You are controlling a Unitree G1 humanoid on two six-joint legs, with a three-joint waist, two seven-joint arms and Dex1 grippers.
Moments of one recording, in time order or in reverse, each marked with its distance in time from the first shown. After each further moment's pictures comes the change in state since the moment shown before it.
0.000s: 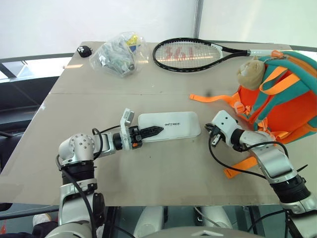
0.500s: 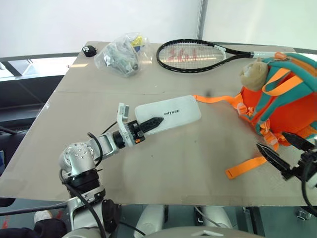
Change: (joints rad) left arm 0.067 -0.152 0.155 -0.260 -0.132 -0.057 0.215; right arm 0.669 -0.025 -1.102 -0.771 0.858 0.474 -0.147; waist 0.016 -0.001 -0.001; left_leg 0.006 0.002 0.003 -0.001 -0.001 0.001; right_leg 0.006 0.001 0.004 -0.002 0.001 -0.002
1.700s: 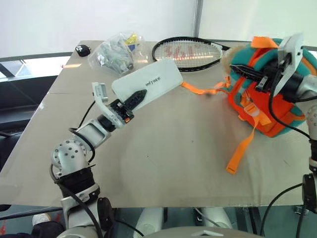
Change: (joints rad) left arm -0.023 0.080 0.004 -0.053 -0.124 -0.389 0.153; right arm -1.018 -0.167 0.717 0.845 -0.282 -0.434 0.479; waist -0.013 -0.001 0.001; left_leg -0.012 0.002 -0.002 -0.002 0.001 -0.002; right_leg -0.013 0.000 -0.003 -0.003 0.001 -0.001
